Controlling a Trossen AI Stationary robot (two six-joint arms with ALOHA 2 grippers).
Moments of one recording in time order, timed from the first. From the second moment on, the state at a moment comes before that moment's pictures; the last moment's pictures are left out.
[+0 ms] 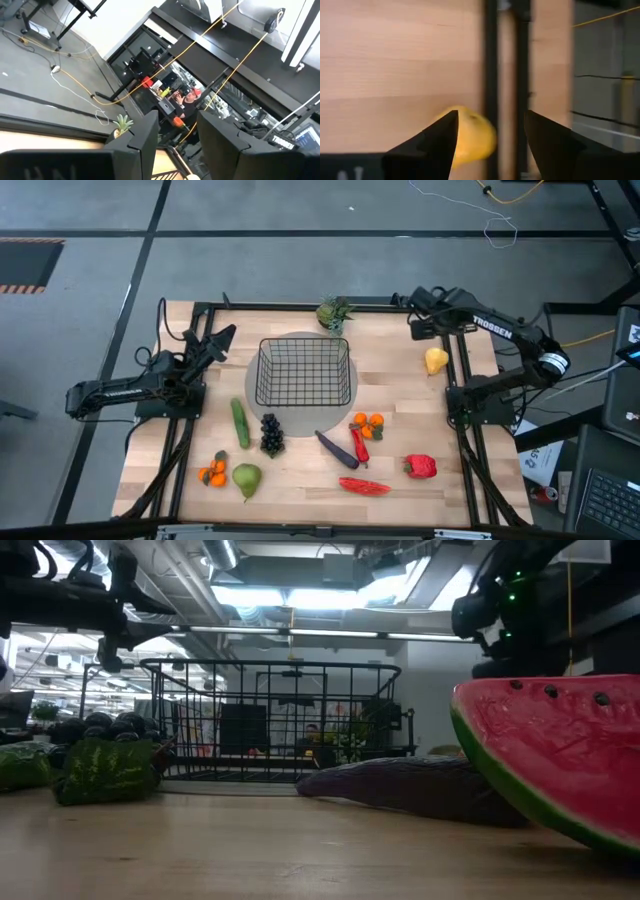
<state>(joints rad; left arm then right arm) 0.24 0.13 0.01 0.50 -0.63 -0.63 -0.80 1.35 1.04 -1.29 0.48 0.76</state>
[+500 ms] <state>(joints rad) 0.24 0.13 0.01 0.50 -0.63 -0.62 -0.83 1.35 0.79 -1.21 0.51 0.77</state>
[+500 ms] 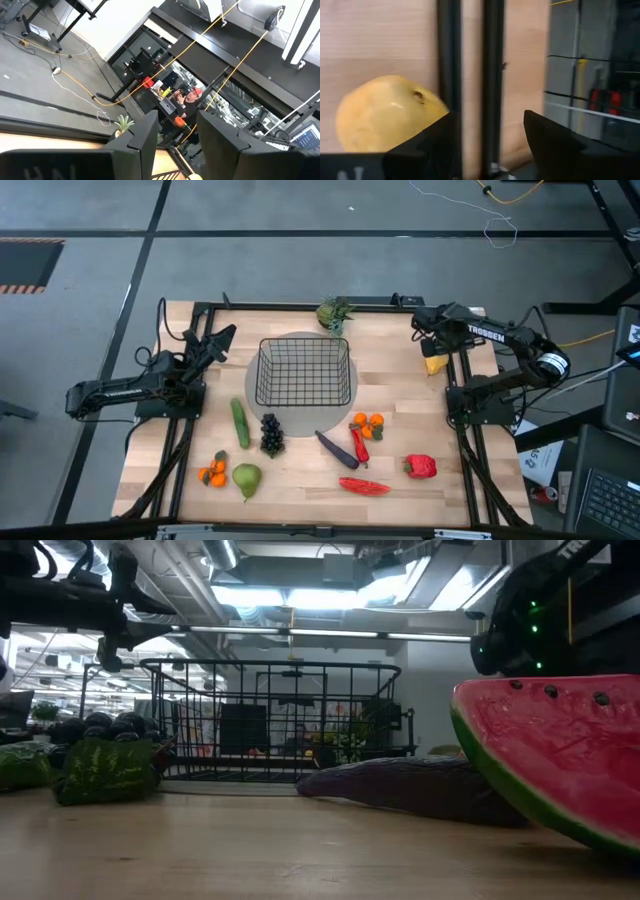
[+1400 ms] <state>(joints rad) 0.24 0.13 0.01 0.50 -0.63 -0.62 -0.57 1.35 0.86 -0.87 0.06 0.50</state>
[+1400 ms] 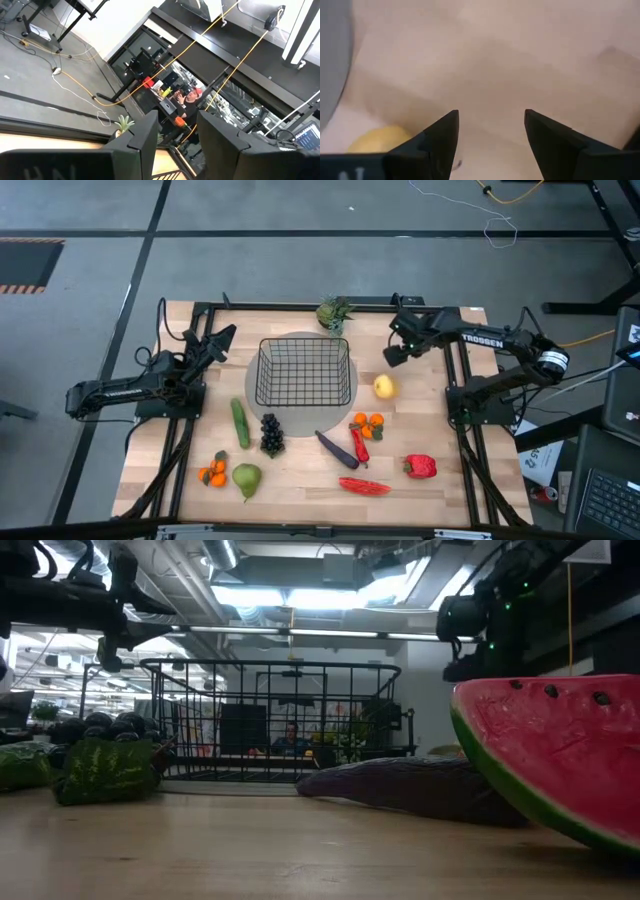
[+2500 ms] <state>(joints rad) 0.24 0.13 0.01 0.50 -0.63 -0.62 -0.14 1.35 0.86 -1.44 0.13 0.70</state>
